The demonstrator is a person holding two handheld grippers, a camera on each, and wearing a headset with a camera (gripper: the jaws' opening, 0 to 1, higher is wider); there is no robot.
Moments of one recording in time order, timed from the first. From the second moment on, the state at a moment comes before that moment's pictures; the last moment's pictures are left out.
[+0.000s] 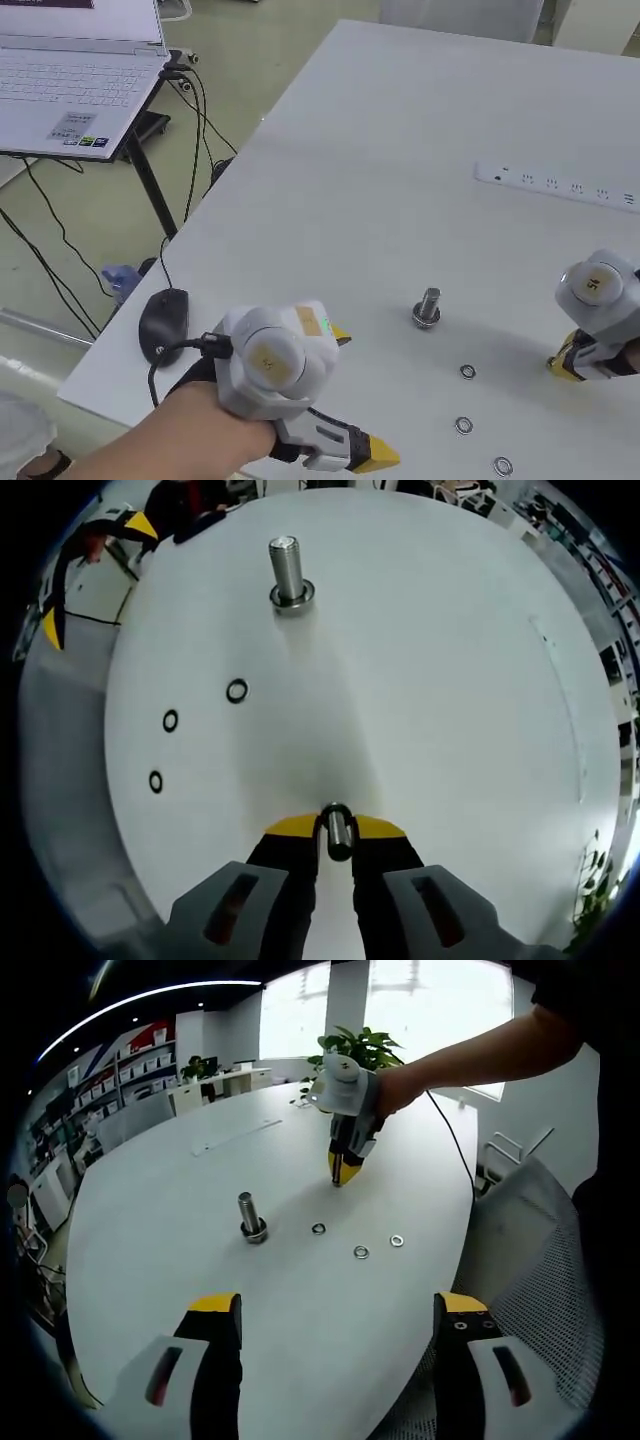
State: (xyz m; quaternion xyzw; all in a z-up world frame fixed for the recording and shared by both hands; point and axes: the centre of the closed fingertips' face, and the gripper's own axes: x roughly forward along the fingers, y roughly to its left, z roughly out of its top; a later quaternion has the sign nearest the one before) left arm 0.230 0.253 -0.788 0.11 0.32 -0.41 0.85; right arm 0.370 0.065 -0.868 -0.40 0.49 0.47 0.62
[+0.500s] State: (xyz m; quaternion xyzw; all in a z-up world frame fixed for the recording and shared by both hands) left arm 0.228 0.255 -0.785 0.11 0.32 -0.41 0.85; right arm 0.368 0.067 -0.868 -0.40 0.49 0.47 0.61
